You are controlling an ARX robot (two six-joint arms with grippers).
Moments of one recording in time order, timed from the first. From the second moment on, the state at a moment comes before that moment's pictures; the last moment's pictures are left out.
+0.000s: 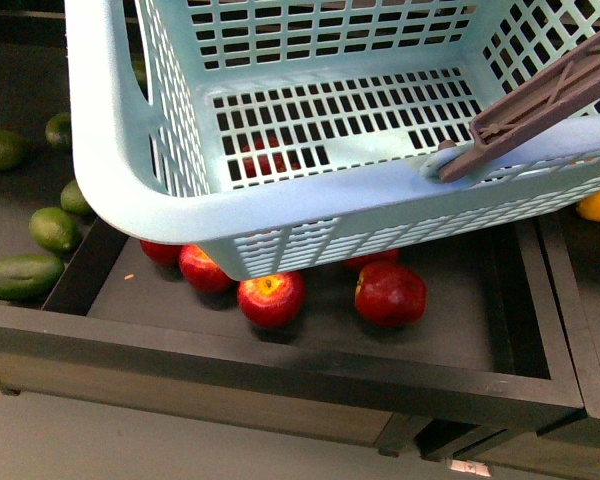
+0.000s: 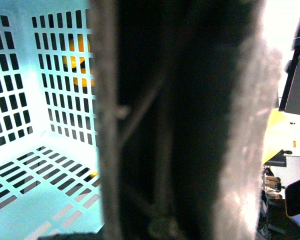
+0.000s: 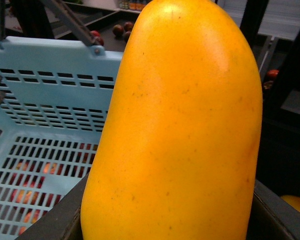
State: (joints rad) left arm -0.65 1.88 1.63 -0.20 0.38 -0.98; right arm -0.21 1.27 0.75 0.35 -0.57 -0.17
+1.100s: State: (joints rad) left arm -0.65 1.88 1.63 -0.20 0.37 -0.98; right arm -0.13 1.37 0.78 0.52 -0.24 0.01
